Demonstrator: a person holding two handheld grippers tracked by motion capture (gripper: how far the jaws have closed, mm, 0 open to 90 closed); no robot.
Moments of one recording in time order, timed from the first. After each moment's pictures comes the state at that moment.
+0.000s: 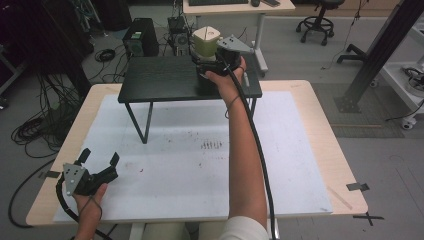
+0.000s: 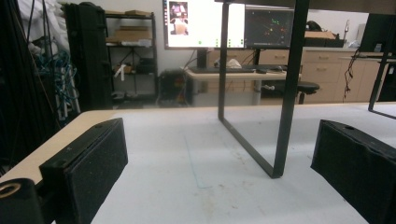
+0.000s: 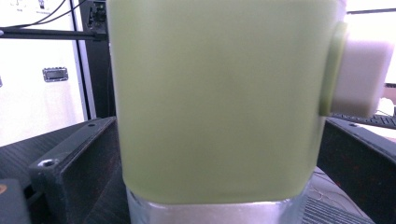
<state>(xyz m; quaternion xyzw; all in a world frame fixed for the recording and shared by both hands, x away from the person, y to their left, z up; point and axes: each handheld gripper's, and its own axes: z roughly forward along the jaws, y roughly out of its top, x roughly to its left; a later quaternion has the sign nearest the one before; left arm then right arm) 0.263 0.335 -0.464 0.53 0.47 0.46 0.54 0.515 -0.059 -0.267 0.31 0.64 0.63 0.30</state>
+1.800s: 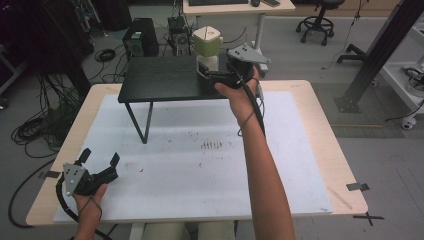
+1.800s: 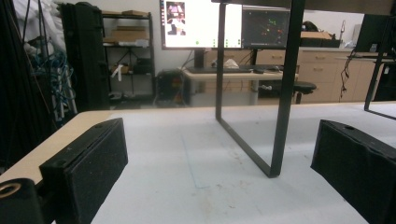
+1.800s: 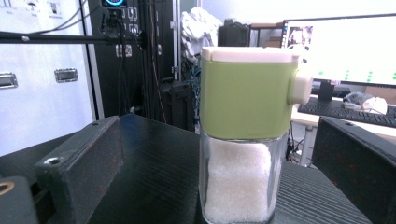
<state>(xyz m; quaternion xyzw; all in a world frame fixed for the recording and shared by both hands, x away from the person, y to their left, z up) 0.263 0.335 -0.464 0.53 0.46 0.46 0.54 0.442 -0.085 -0.247 0.31 0.64 0.63 0.30</state>
